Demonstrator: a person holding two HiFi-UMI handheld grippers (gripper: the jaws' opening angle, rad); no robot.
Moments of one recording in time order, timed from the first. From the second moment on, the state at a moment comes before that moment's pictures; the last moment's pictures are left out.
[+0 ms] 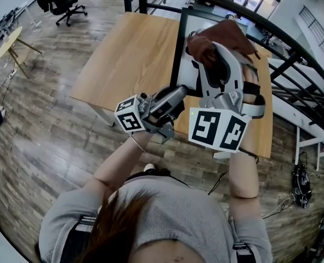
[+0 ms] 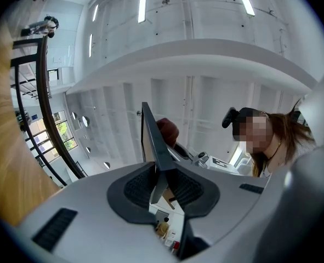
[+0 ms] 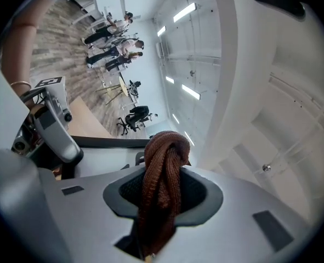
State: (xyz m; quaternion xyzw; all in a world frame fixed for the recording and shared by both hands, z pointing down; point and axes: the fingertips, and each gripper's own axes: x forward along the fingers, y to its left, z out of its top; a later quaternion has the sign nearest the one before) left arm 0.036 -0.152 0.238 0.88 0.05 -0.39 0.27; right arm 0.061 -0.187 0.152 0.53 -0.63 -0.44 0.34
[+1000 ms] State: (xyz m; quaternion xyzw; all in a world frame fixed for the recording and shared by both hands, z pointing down) left arm 0.036 -0.159 0.242 0.87 0.04 -0.41 0.26; right arm 0.051 -0.152 0.212 0.52 -0.72 -0.34 0.32
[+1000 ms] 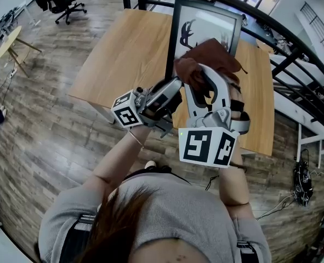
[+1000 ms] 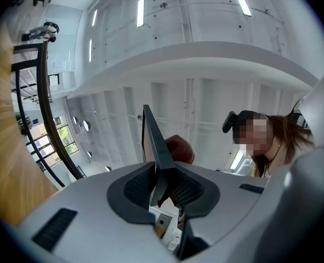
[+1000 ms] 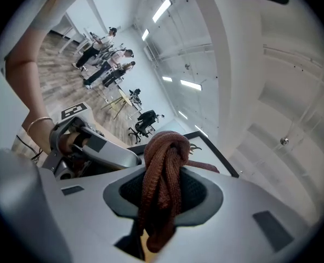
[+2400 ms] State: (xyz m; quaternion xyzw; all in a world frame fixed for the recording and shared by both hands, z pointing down) left arm 0.038 -0.149 0.240 0.86 0.07 -0.41 0.29; right arm 0.150 -0.207 0.087 0.62 -0.58 -0.42 0.31
